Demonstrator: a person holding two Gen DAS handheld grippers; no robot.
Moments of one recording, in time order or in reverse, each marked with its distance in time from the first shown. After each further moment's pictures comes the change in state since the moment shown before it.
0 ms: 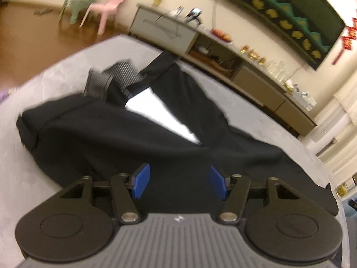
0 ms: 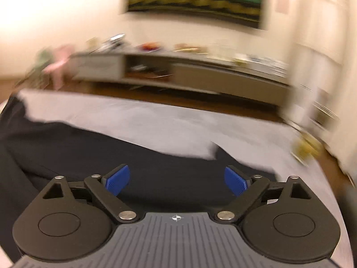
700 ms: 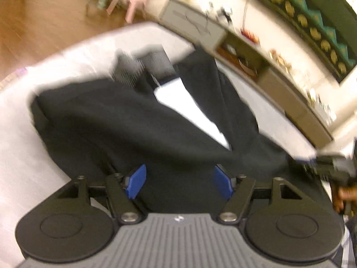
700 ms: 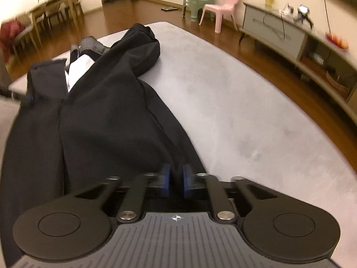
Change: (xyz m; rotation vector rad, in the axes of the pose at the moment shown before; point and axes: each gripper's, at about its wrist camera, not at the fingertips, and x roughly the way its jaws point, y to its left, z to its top) left arm -0.014 0.025 0.014 -0.108 -0.081 0.097; right arm 0.207 0.253 0.158 -0.493 0.206 0.649
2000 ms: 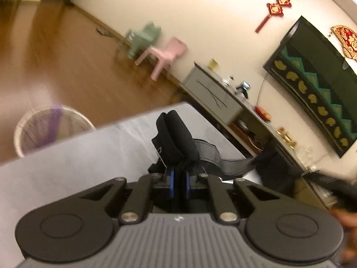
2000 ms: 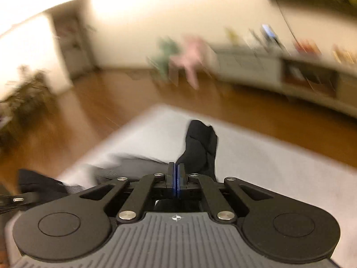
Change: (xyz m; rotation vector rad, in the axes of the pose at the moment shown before) left arm -0.062 0.091 0.024 -0.217 -0.253 0.026; right arm 0.006 0.119 0.134 0.299 -0.364 0.006
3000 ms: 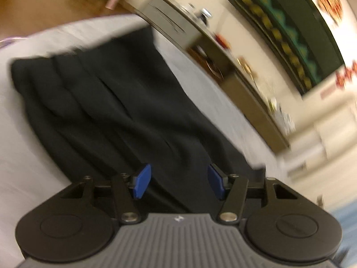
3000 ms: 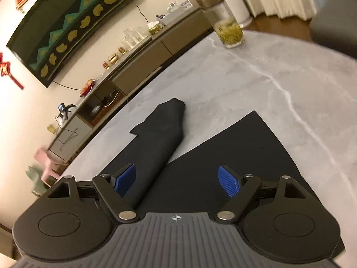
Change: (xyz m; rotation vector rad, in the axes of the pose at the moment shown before) left arm 0.018 -0.057 -0.087 0.173 0.399 -0.284; right arm -0.483 -0.237 -0.332 1.004 -0.294 -0.662
